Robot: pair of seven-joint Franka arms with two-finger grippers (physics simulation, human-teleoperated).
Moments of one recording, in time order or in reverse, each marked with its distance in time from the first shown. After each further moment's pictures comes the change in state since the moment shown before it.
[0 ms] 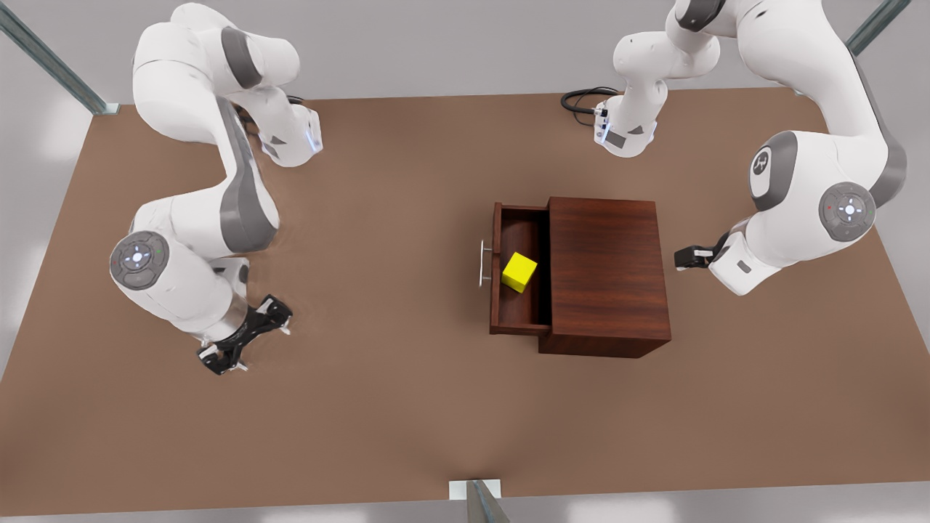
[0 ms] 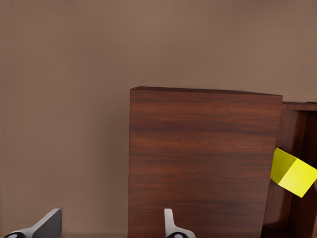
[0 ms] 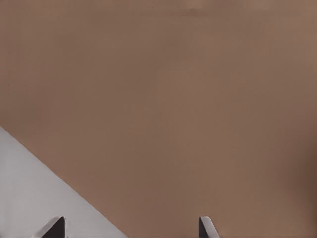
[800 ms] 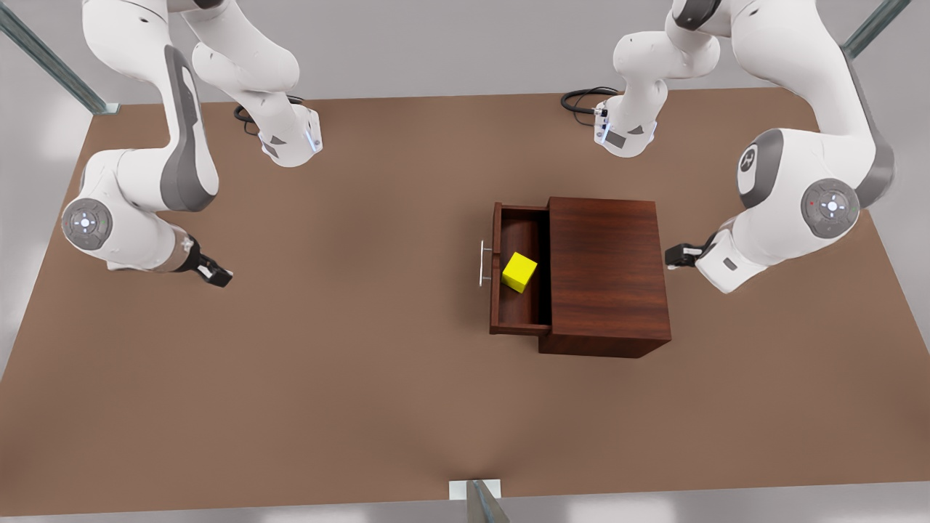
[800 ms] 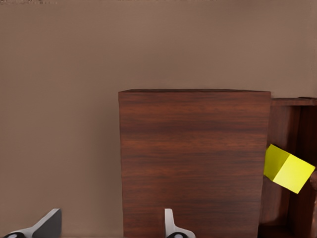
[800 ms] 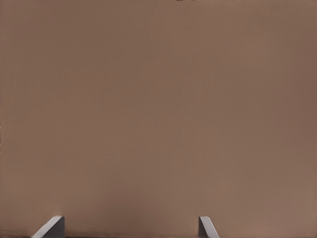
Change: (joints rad) left arm -0.049 0.000 -0.011 0.004 0.011 0.008 -0.013; right arm -0.332 -0.442 0.197 -0.764 -0.026 0.003 -1.830
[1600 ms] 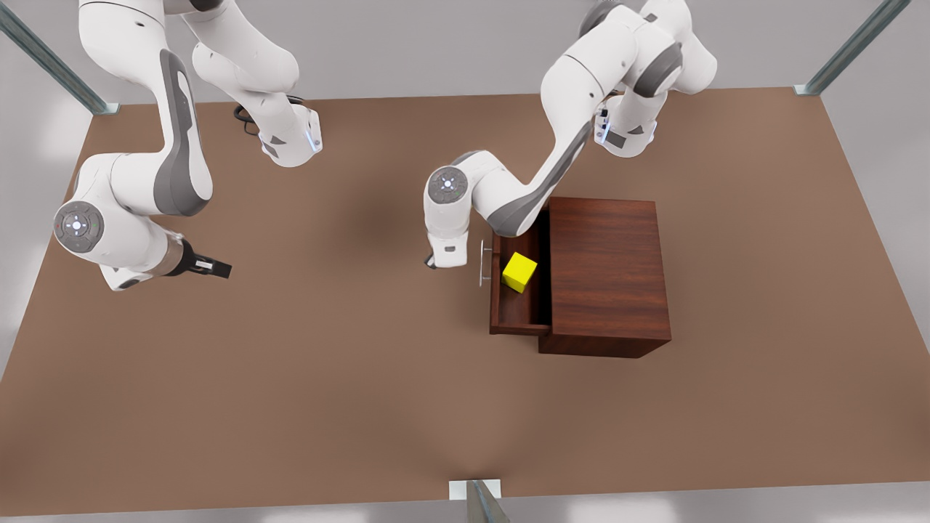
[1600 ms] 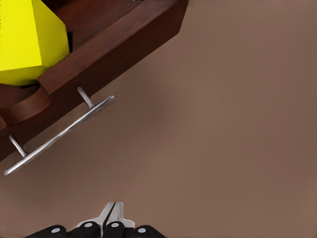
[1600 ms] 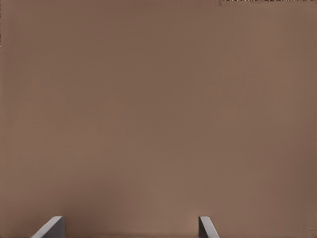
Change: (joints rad) left arm -0.702 0.387 0.001 0.039 0.063 0.548 -1.689; right arm -0.024 0.011 0.001 0.002 -0.008 0.022 -0.432
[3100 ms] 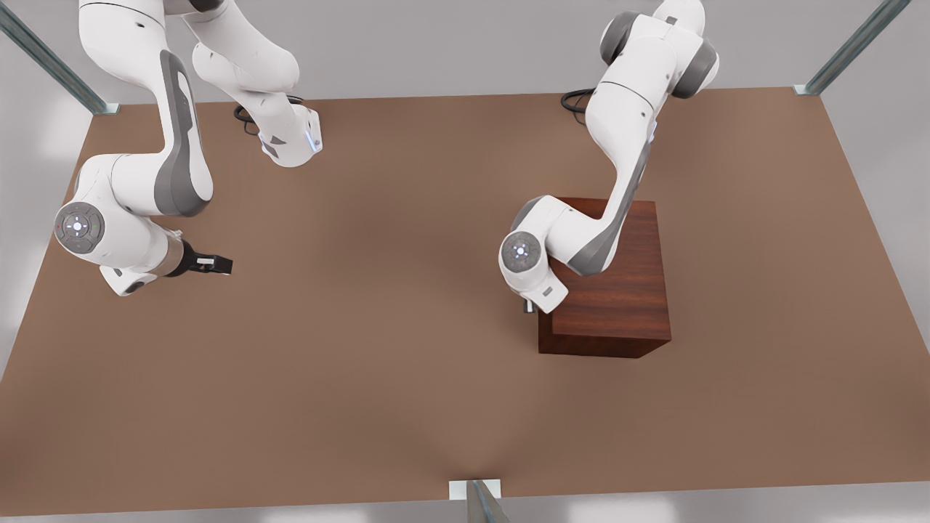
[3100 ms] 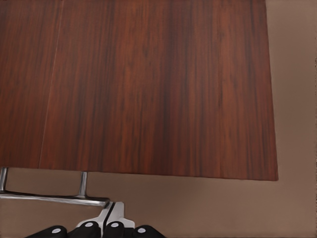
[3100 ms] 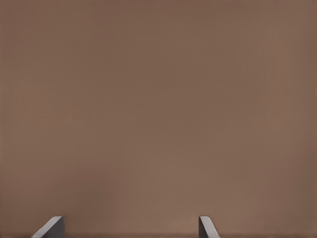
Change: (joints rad) left arm 0.173 -0.043 0.102 -0.085 0.050 -0.191 -0.378; right arm 0.001 0.003 0.001 0.003 -0.002 -0.001 -0.144
